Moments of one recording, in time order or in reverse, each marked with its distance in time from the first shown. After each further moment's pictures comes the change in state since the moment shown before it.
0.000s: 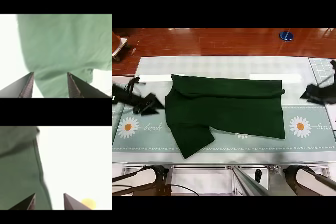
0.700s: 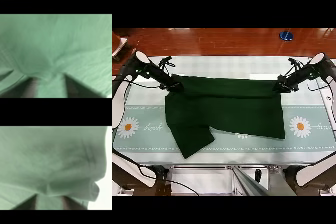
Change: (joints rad) left arm -0.320 -0.505 0.618 0.002 -0.003 -0.024; right arm 0.182 -0.688 0.561 0.176 0.172 -0.053
